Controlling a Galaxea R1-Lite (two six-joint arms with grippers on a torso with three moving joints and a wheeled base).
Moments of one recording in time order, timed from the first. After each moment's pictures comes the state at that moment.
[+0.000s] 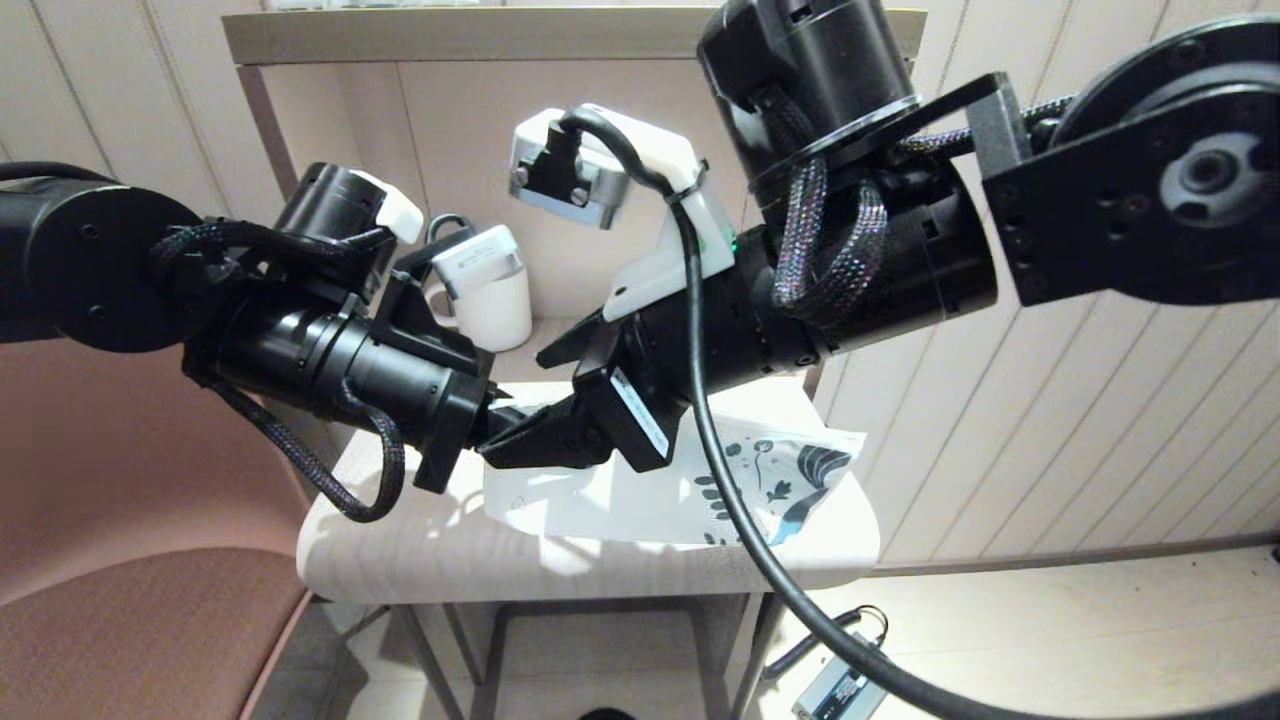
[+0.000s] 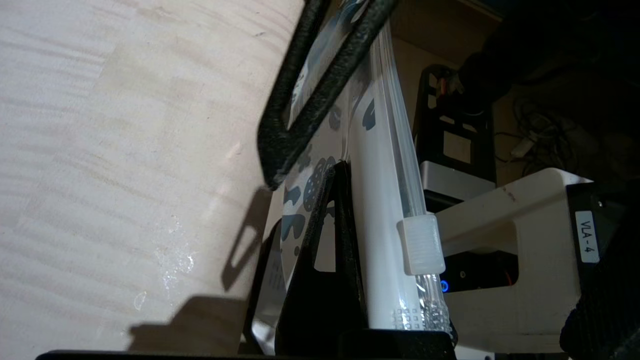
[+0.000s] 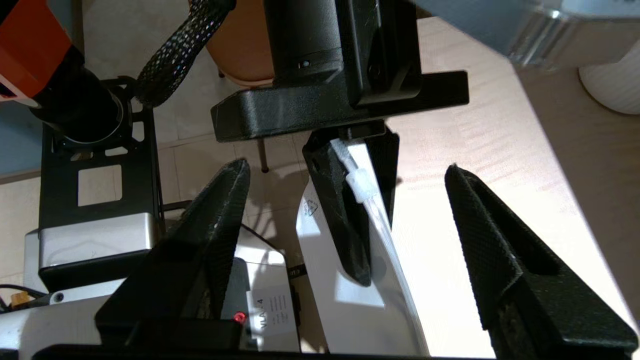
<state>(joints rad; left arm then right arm) -0.46 1.76 -1.46 0.51 -0.93 0.43 0.85 1.89 -1.95 0.52 0.37 -0.32</state>
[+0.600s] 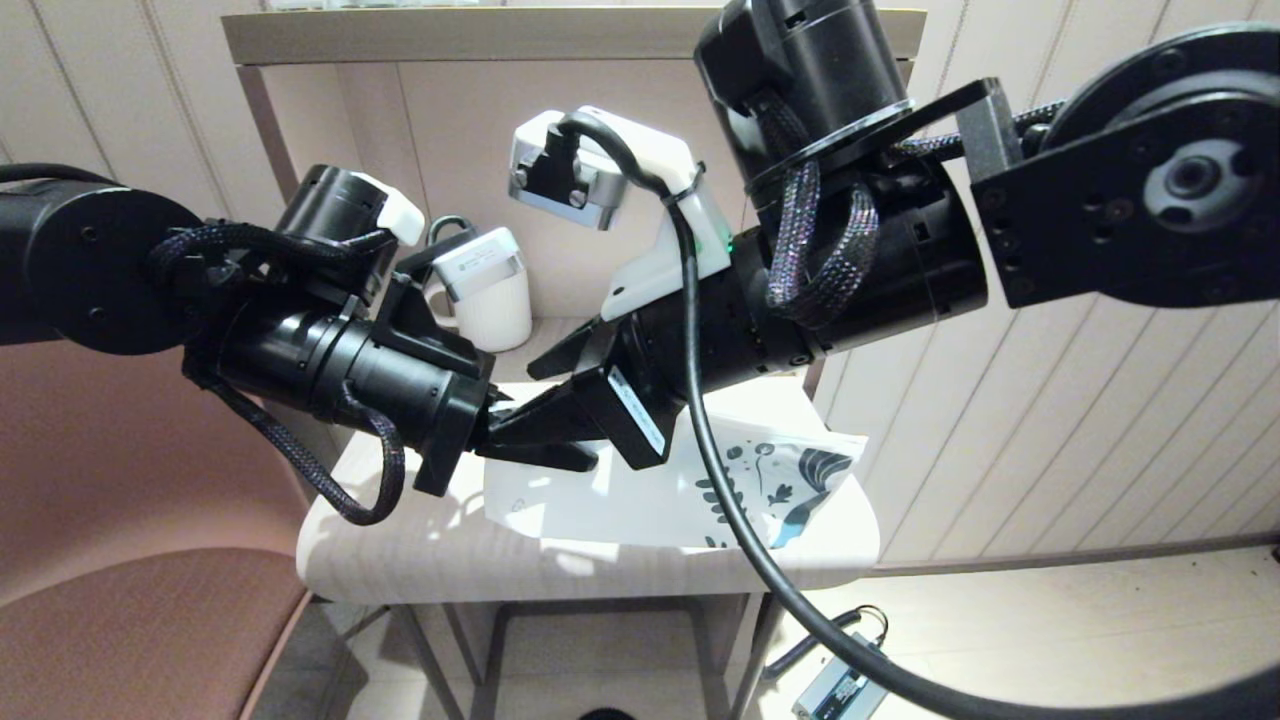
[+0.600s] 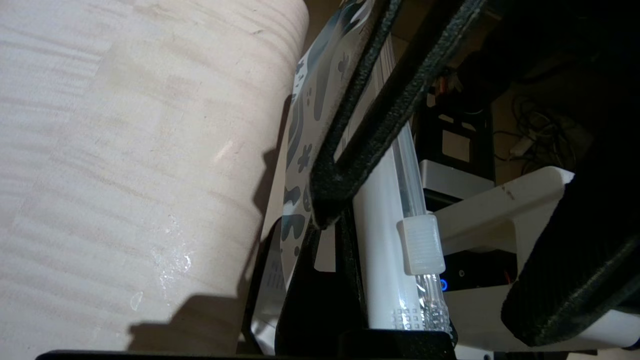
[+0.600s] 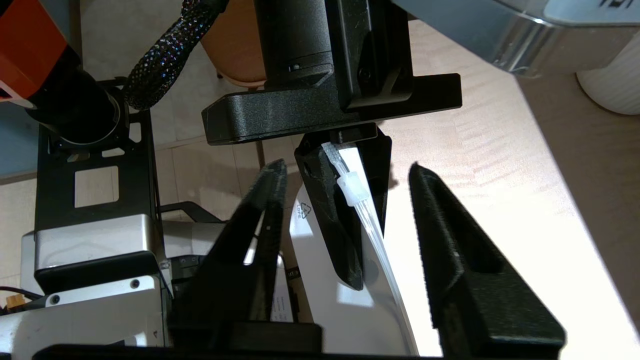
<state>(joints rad) -0.47 1.76 -1.46 0.51 -0.93 0.43 0.85 1.89 -1.95 0.51 0.37 -0.32</state>
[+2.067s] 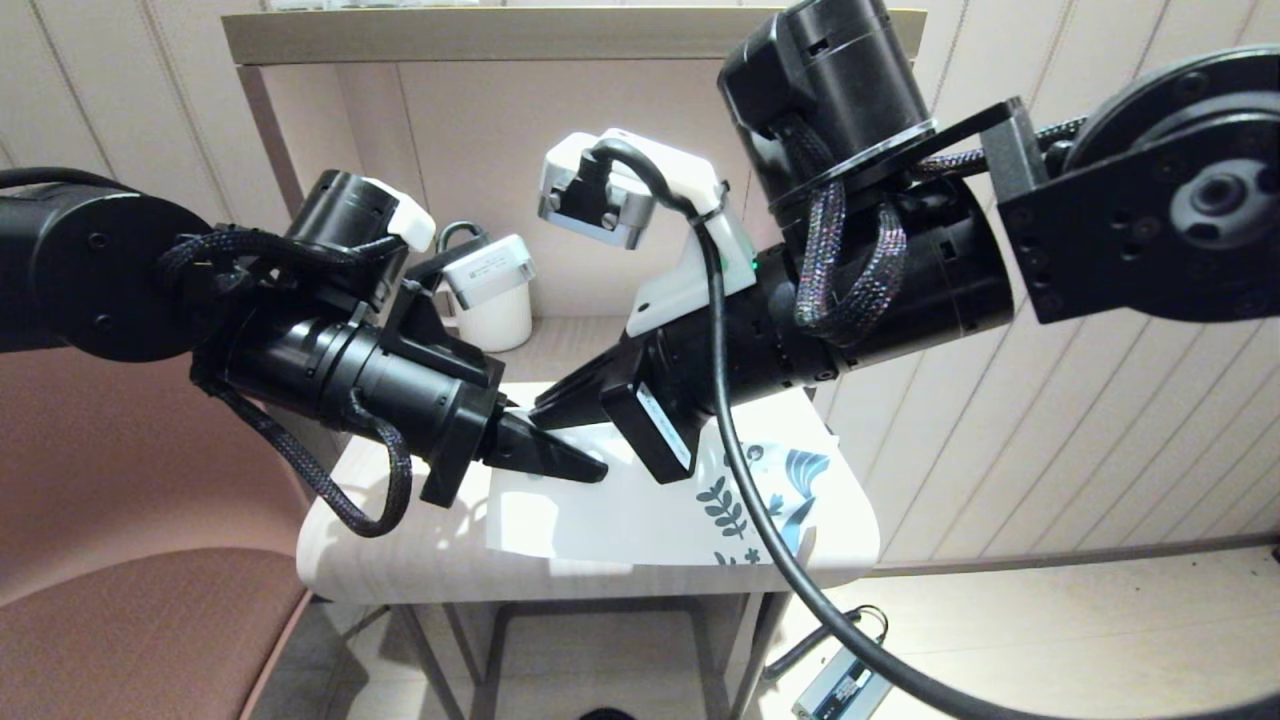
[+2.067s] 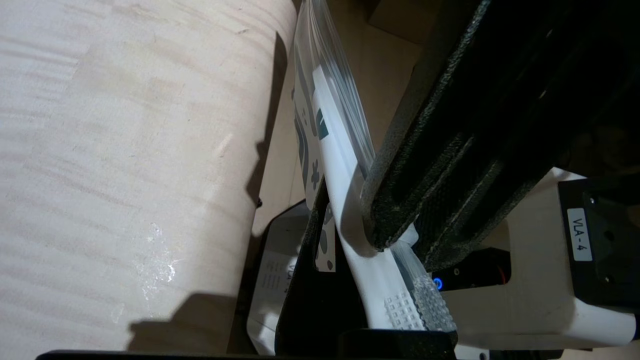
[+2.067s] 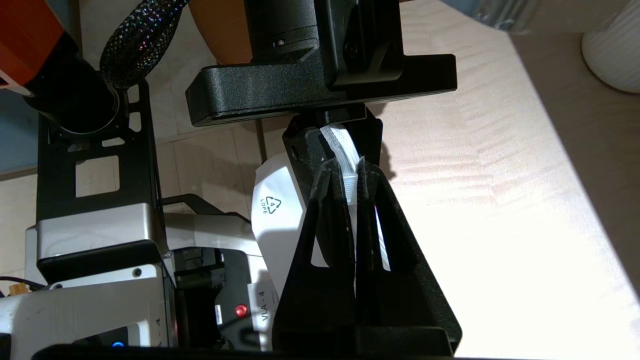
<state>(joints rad) -0.48 1.76 -1.45 0.51 -0.93 0.43 0.82 1.85 -1.87 0.51 0.37 -0.33</state>
